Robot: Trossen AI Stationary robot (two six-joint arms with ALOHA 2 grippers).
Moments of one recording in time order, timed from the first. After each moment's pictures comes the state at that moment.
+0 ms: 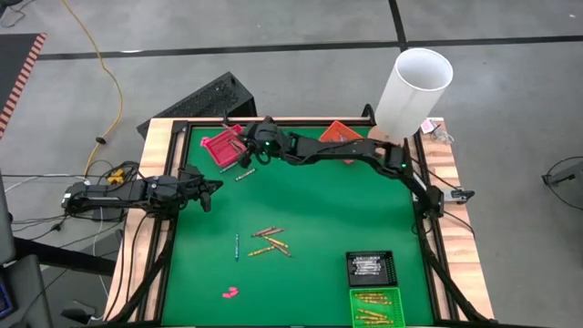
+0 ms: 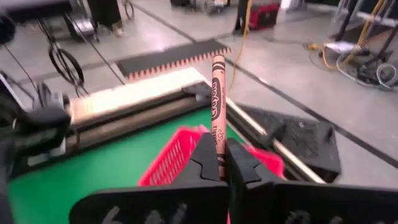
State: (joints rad) left arm 0.00 0.08 0.12 -0.38 -0.42 -0.57; right arm -0.23 2.22 1.90 0.08 0.27 0.12
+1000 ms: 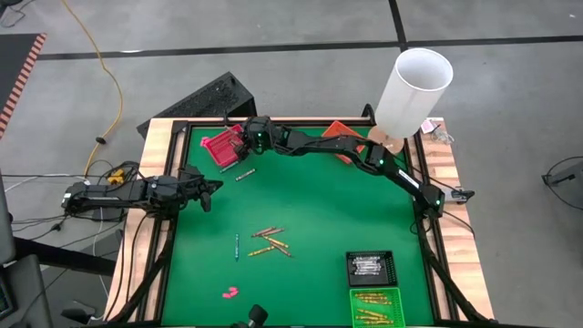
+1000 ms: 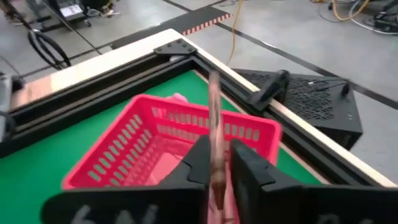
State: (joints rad) left arm 0.00 0.08 0.12 -0.38 -0.43 -0.57; right arm -0.33 2.46 2.11 0.01 0.15 0.24
